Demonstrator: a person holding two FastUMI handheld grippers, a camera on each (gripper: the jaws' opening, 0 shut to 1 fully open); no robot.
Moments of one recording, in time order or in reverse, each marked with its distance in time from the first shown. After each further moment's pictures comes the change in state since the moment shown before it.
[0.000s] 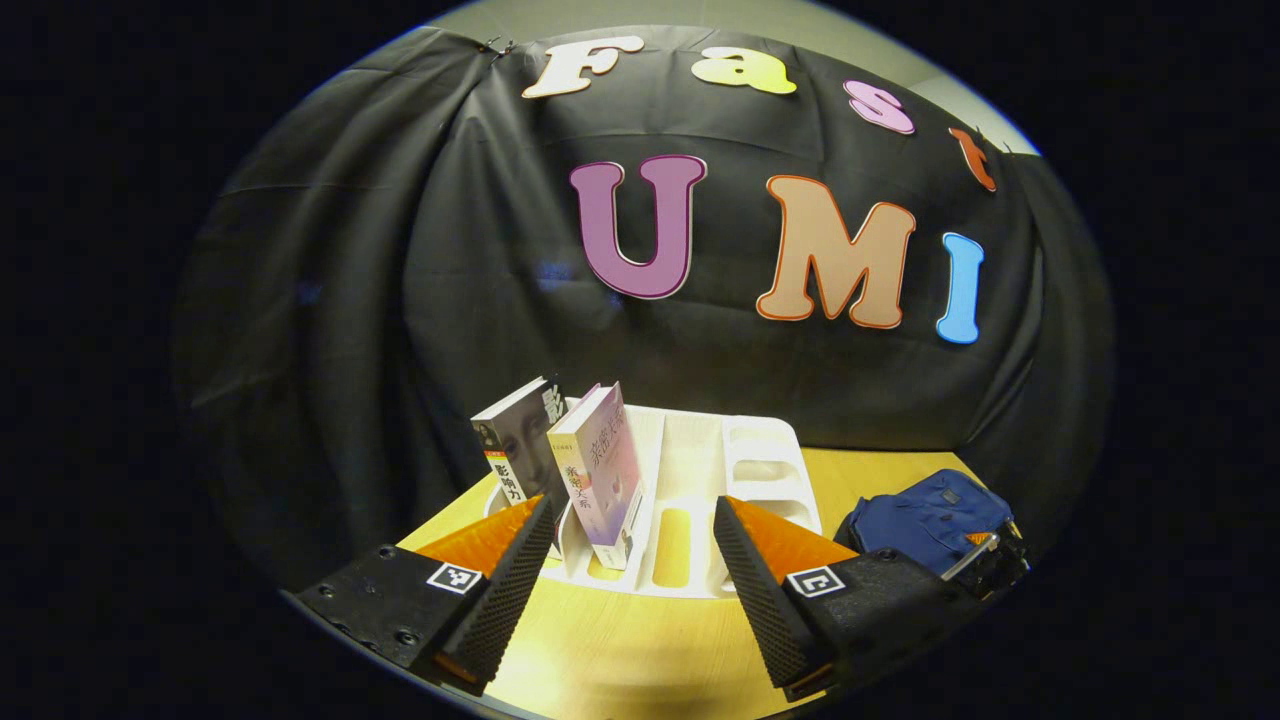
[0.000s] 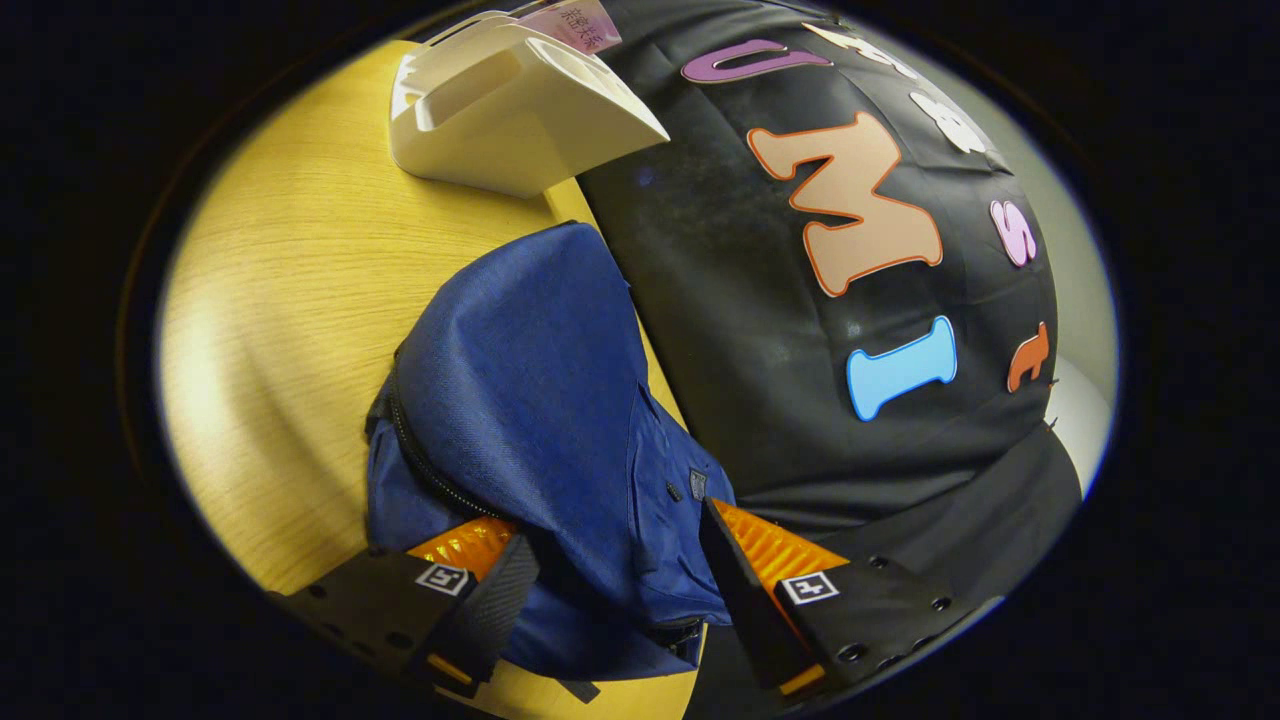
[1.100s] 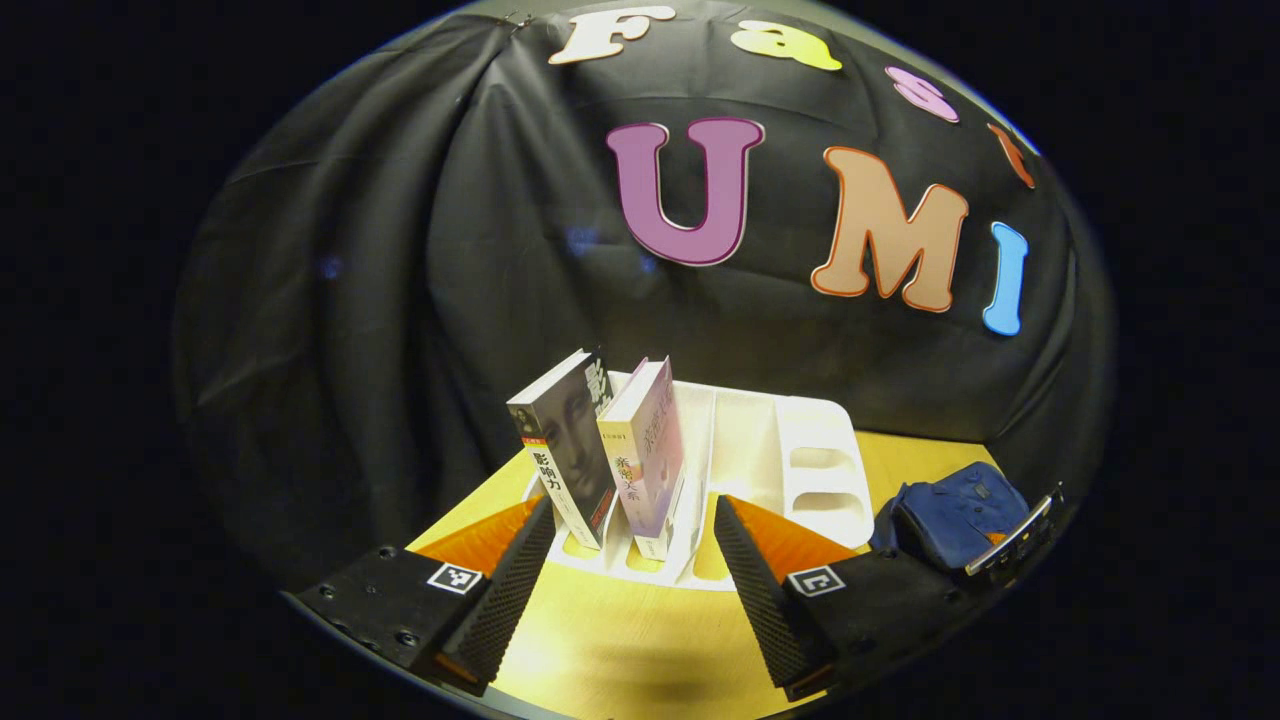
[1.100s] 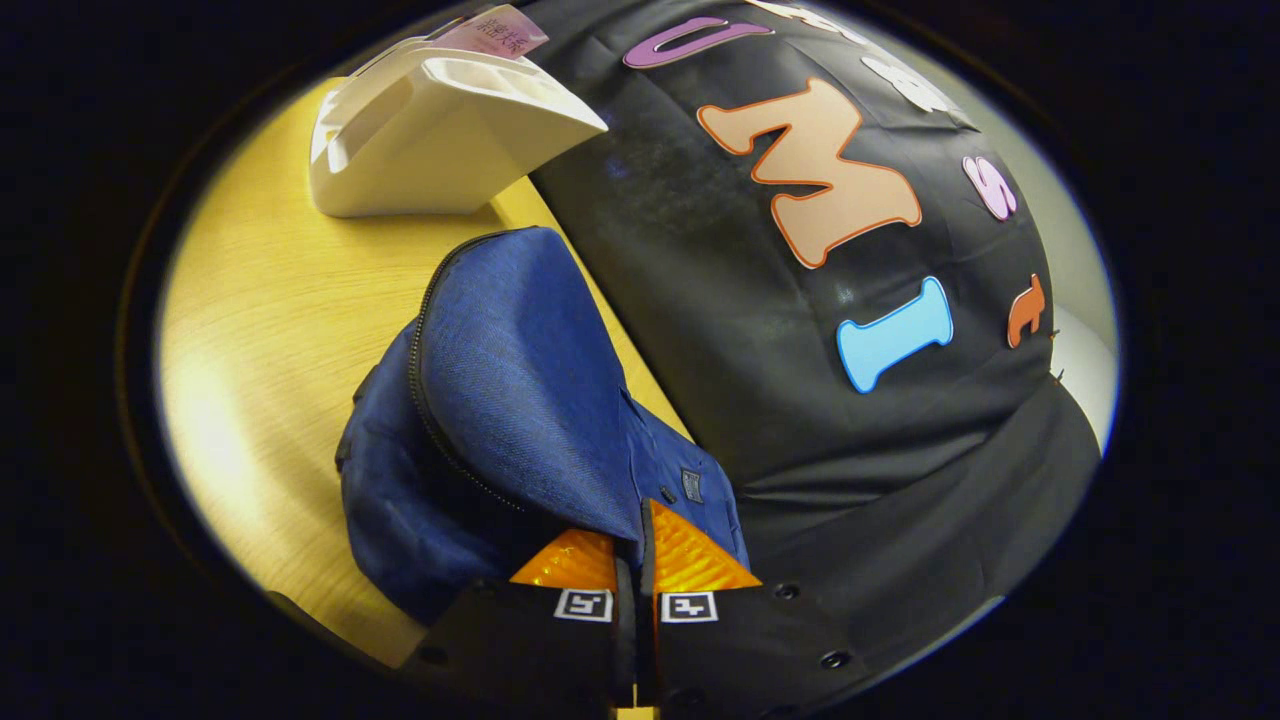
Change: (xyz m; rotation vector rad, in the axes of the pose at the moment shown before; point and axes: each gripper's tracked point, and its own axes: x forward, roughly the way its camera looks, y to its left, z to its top) left arm 0.037 0.043 -0.007 -0.048 0.150 0.066; right arm 0.006 -0.030 0.008 0.115 0.046 -0.008
